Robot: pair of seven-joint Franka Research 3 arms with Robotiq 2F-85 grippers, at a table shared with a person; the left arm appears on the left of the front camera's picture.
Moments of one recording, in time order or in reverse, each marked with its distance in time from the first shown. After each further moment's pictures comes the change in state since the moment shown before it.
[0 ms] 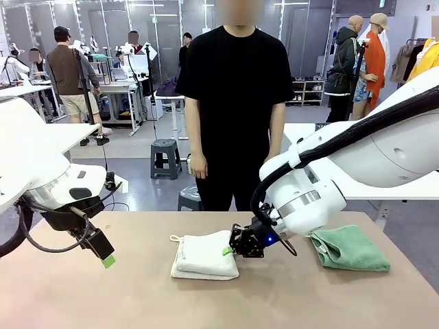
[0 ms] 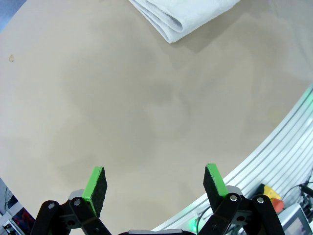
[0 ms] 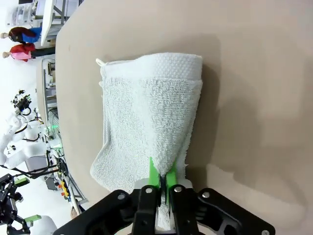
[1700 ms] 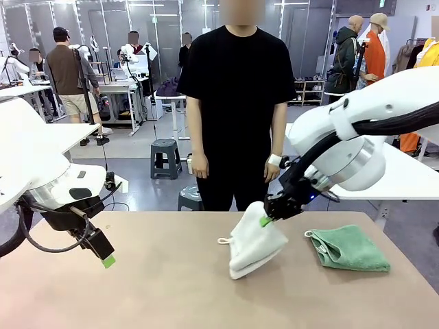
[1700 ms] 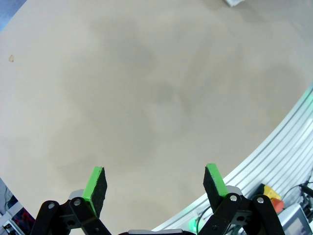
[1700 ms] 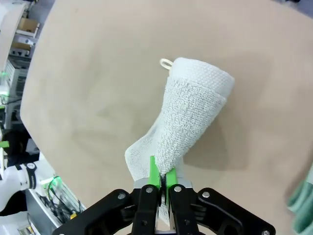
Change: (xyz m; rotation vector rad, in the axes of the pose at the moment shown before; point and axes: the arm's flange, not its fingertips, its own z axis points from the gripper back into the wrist) left arm 0.000 0.000 0.000 0.000 0.000 0.000; right arm 0.010 0.059 0.152 -0.247 0.038 0.458
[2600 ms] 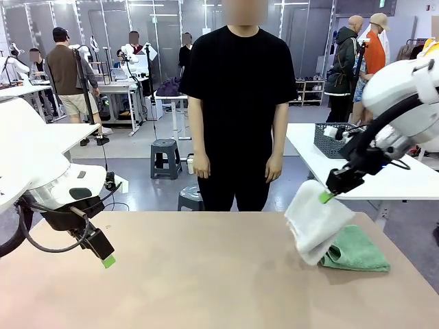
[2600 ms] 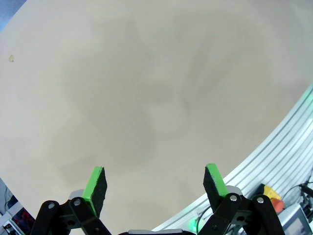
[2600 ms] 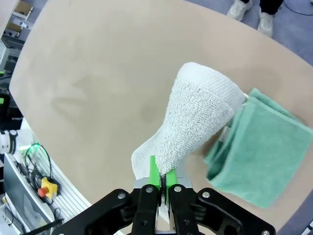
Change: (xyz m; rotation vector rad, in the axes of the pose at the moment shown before) left arm 0.000 0.000 0.000 0.000 0.000 0.000; right arm -0.009 -0.084 0.138 -0.055 0.010 0.133
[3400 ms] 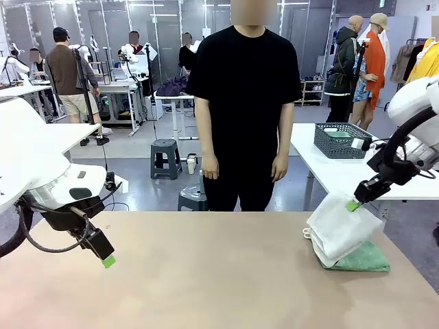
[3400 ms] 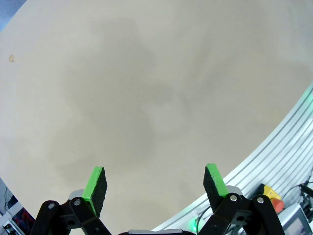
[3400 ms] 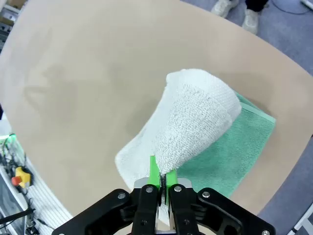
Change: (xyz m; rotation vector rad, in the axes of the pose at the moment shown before) left arm 0.000 0.000 0.000 0.000 0.000 0.000; right arm -0.023 -0.098 -0.007 -0.048 0.009 0.034
